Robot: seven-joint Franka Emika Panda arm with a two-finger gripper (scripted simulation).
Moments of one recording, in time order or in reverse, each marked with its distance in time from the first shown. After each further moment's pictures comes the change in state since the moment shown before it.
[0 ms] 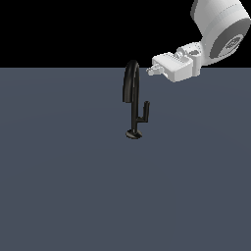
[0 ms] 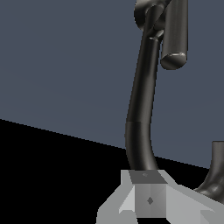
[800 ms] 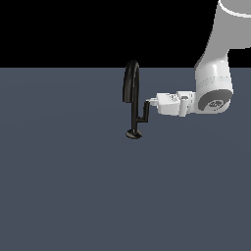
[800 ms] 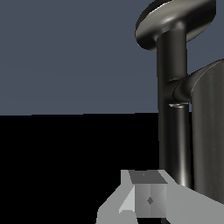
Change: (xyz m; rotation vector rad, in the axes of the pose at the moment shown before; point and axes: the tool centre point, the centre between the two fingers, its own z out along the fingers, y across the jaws) arm 0.119 -0.001 0.027 0.280 -0.256 0.290
